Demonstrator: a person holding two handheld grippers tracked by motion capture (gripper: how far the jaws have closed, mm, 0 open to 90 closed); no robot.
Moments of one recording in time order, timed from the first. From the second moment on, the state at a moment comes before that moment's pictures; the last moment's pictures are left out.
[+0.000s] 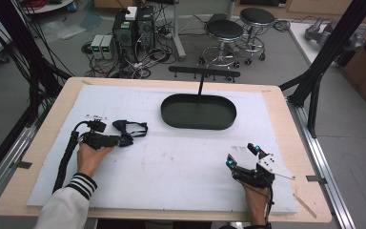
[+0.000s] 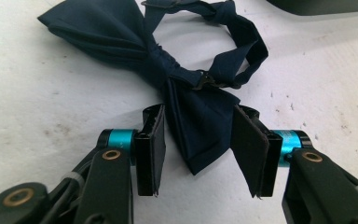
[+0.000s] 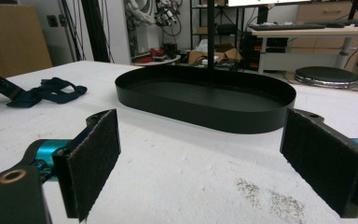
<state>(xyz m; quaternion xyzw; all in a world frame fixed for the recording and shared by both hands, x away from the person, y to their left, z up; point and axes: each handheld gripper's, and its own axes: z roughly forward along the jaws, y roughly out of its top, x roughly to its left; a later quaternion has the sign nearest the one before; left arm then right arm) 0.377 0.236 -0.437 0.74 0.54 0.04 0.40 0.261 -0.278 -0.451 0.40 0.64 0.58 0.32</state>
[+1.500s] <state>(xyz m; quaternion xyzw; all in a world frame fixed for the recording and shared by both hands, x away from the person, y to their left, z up) 0.372 0.226 -0.423 0.74 0.53 0.14 0.39 0.262 -0.279 -0.451 0.40 0.64 0.58 0.32</state>
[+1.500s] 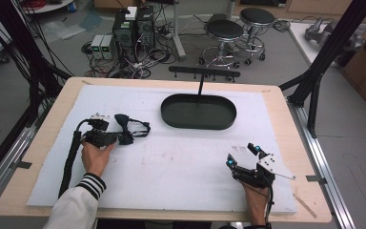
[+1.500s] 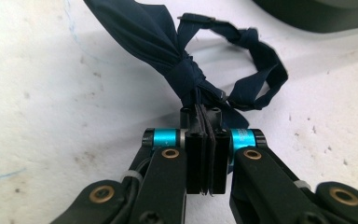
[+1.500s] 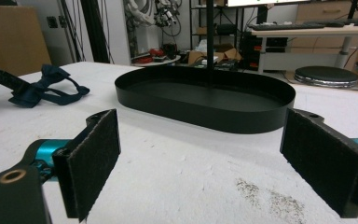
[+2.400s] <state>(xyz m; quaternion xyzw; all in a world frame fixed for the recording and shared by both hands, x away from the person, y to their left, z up) 0.365 0.210 -0.369 0.72 0.42 0.20 0.51 0.261 -0.278 -0.451 0.40 0.64 0.58 0.32</state>
